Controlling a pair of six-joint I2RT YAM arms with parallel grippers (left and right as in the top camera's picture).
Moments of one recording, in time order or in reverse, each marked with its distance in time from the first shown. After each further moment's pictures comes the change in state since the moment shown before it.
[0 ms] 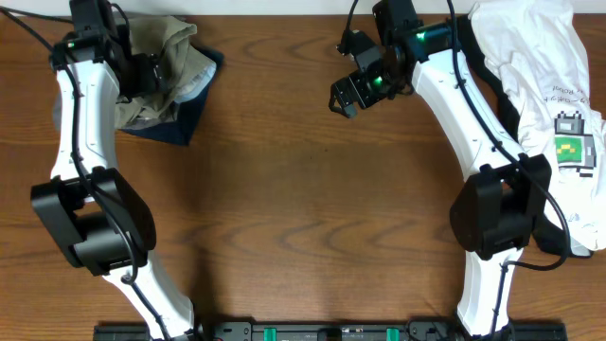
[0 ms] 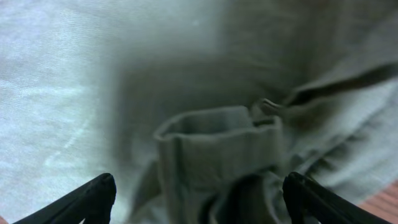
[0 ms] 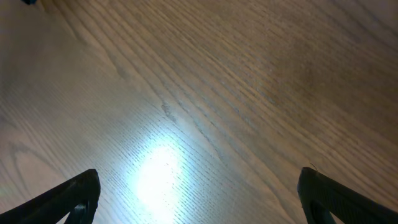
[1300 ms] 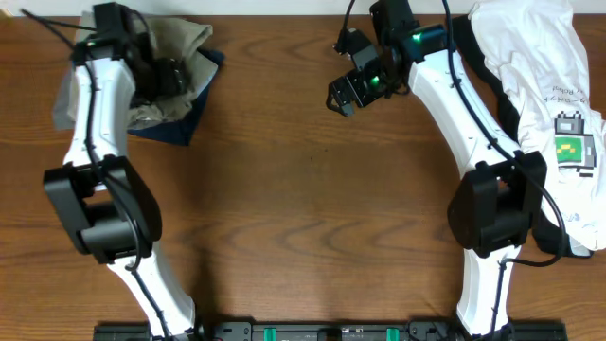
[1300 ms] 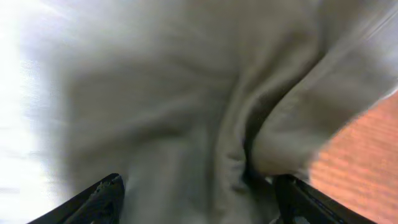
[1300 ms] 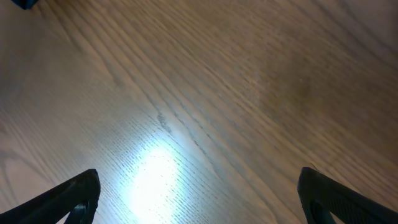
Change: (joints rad) left arm -0.055 0.069 -0.001 -0.041 0.143 -0.024; right arm 0.006 0.019 -0.004 0.049 -0.001 -0.011
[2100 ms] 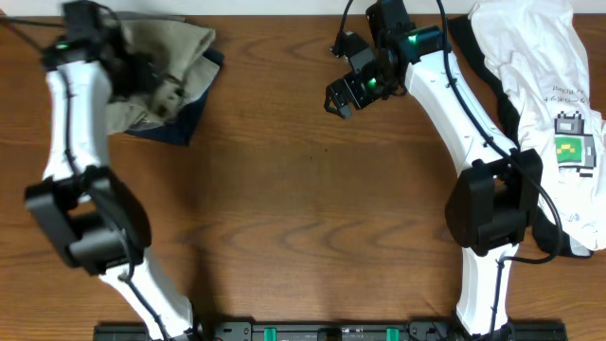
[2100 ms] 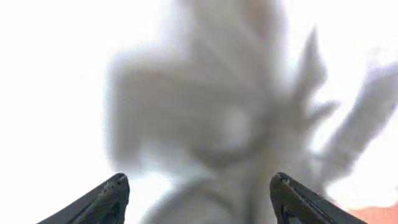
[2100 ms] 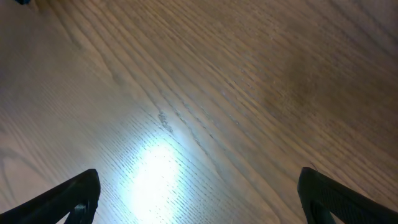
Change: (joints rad) left arm 0.108 -0.066 0.031 0.061 -0.001 0.023; right arm 0.006 0.014 0.000 0.001 0.000 0.000
